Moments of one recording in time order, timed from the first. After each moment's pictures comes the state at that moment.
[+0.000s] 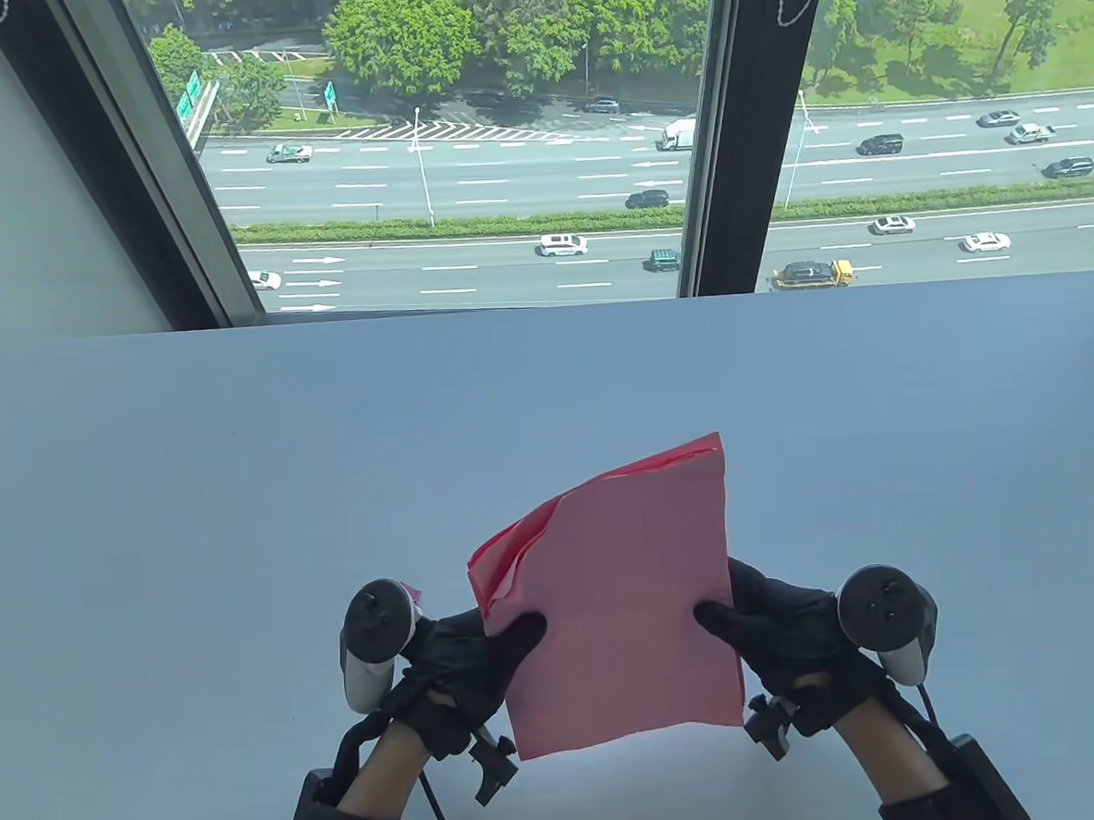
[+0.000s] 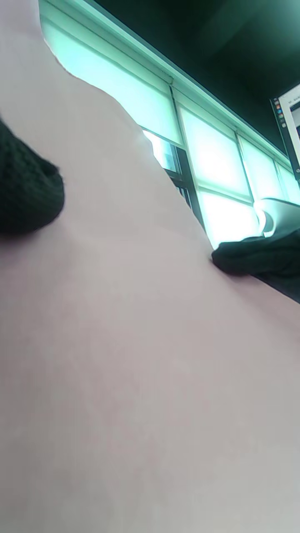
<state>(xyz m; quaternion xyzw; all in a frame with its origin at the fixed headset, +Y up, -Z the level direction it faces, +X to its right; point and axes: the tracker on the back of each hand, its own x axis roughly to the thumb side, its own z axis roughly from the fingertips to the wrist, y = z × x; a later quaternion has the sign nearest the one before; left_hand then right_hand) -0.156 -0.736 -0.303 -0.10 -0.24 0.66 0.71 0.206 -0.729 -0.302 0.18 -0.05 0.83 0.52</state>
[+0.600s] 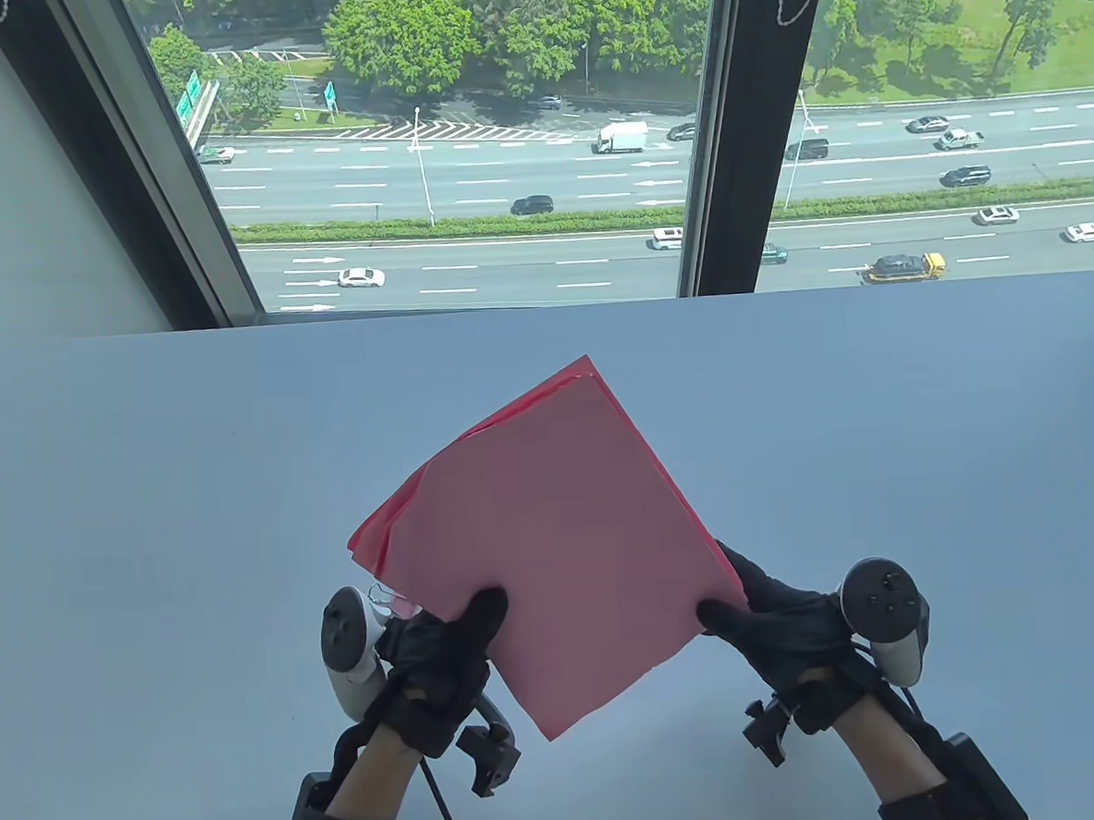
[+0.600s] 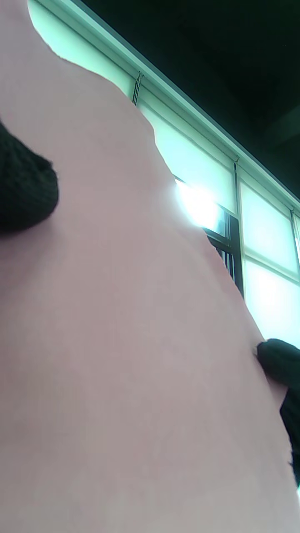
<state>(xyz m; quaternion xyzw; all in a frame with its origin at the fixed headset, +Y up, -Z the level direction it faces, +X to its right) -0.164 -0.721 -0.297 -0.04 -0.24 0.76 0.60 0.204 -0.737 -0.303 0.16 0.00 0.79 0.59</state>
